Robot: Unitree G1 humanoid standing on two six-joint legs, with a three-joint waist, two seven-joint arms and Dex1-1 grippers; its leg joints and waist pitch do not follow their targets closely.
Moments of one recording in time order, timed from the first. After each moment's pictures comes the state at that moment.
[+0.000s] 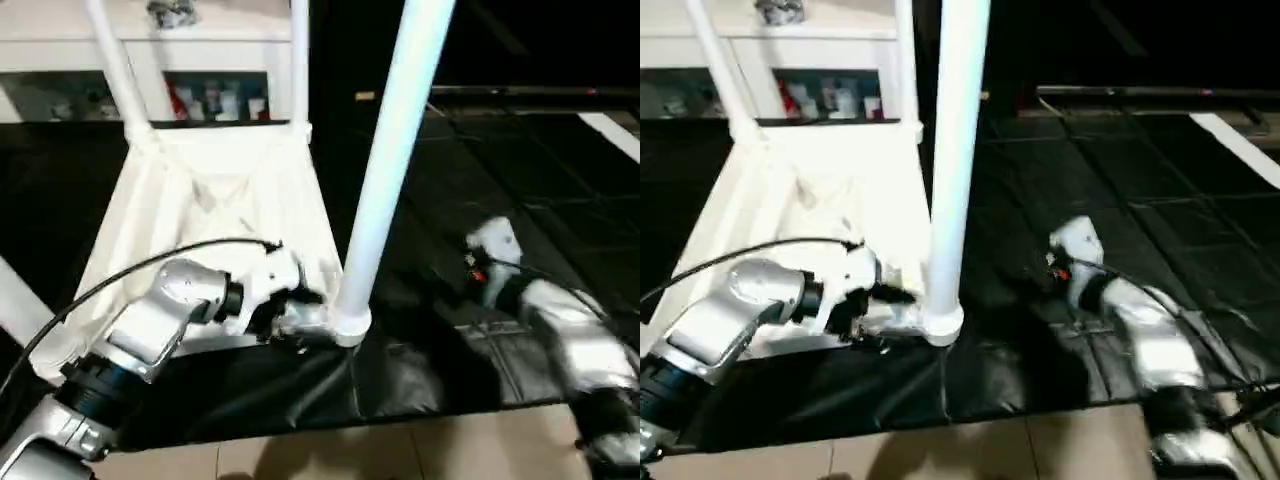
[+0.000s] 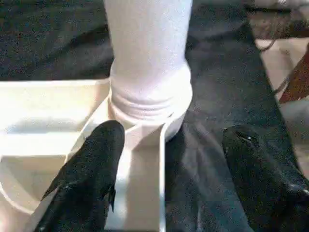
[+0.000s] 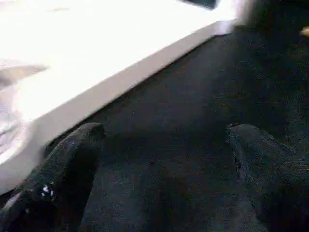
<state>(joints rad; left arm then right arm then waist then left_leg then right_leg) -0.49 0.54 -0.42 0.15 -0.15 0.37 -1.14 -0.33 -0.46 0.02 0.36 0.22 0.10 0.89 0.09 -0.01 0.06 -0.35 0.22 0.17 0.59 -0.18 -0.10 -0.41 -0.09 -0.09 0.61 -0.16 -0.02</state>
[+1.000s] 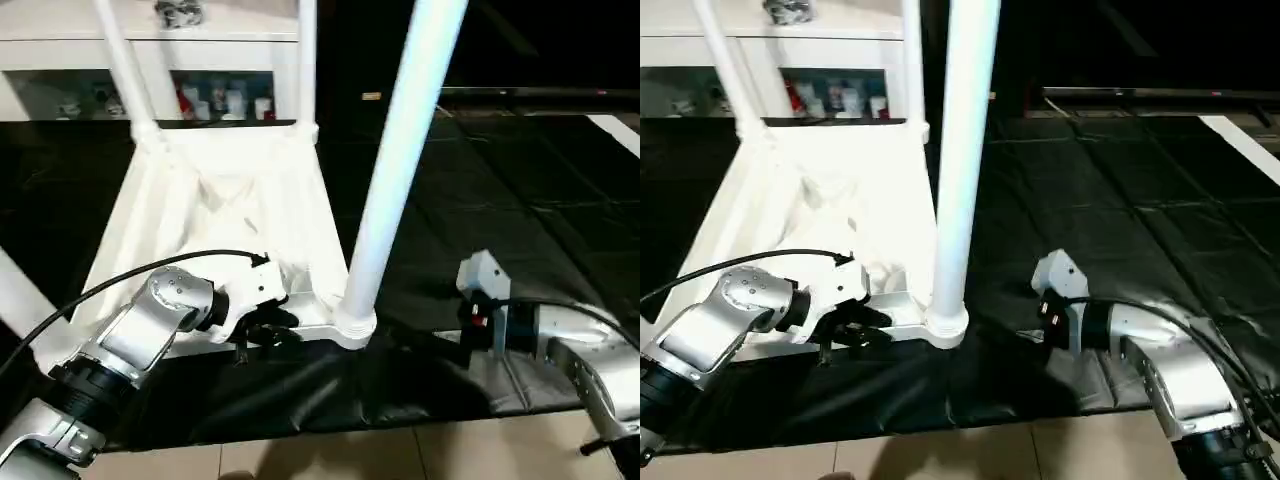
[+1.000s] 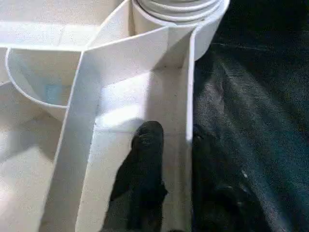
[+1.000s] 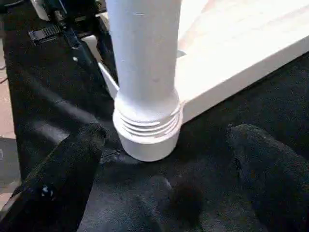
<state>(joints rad) -0.47 0.59 -0.44 0.19 -0.06 0.39 -1.13 -0.19 -0.57 0.12 -0.02 0.31 0.37 1.04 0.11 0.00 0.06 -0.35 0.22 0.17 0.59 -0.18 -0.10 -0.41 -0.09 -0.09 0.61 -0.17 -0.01</state>
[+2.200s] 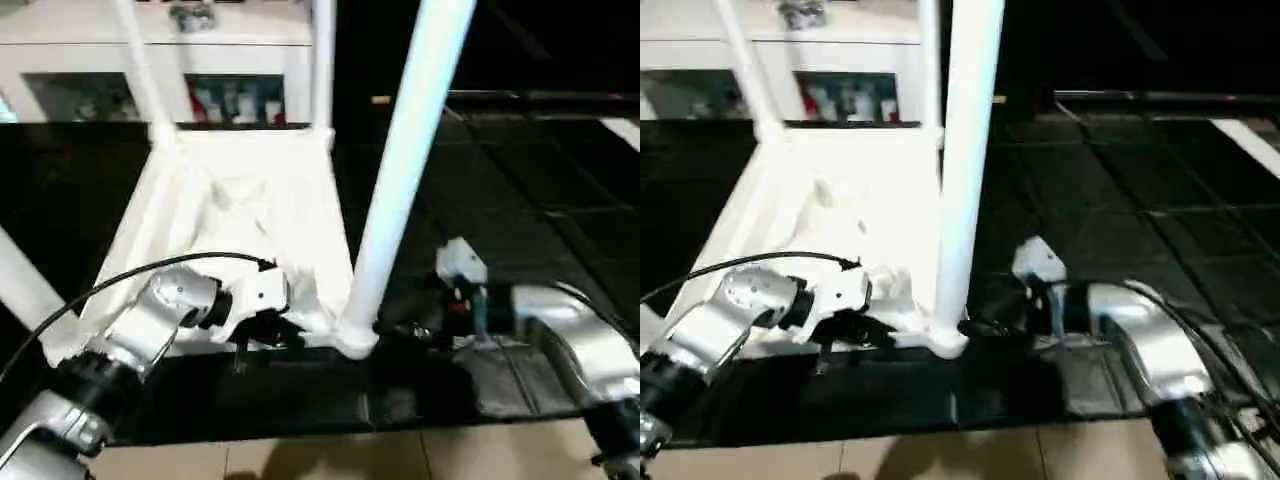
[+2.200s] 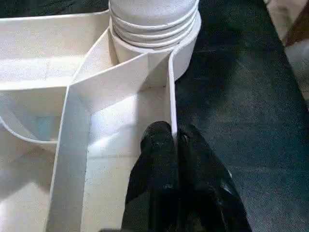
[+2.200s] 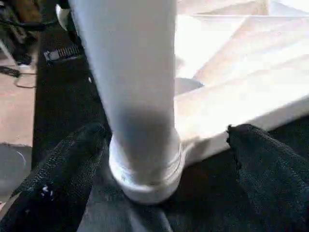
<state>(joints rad) -0.52 0.56 -0.47 0.34 -0.06 0.13 -1.29 -0.37 -0.52 0.19 0.19 0.31 0.31 1.18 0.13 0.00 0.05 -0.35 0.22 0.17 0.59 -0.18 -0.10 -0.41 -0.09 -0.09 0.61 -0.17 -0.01</state>
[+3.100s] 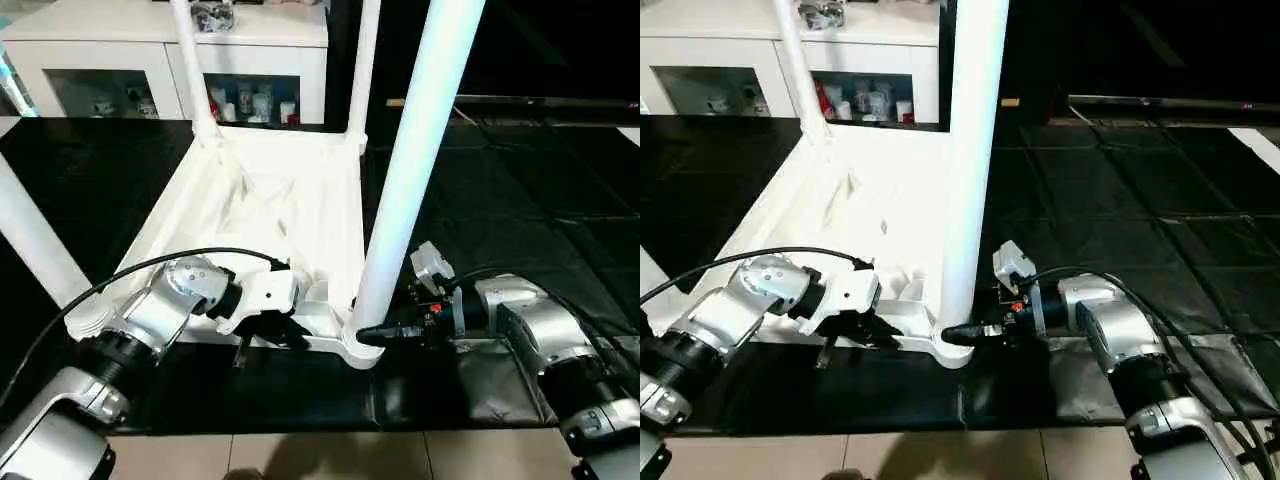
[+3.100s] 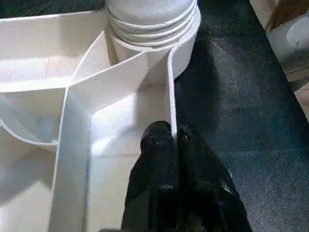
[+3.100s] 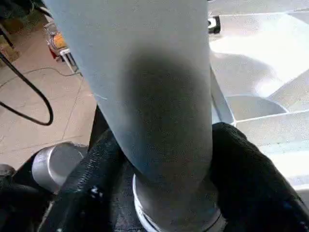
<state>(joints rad) -0.62 0.50 -0.49 0.51 0.00 0.01 -1.36 -0.51 -0.42 0.24 0.52 0.31 0.22 1.42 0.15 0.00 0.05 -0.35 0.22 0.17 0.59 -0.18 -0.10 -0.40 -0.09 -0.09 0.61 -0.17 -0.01</state>
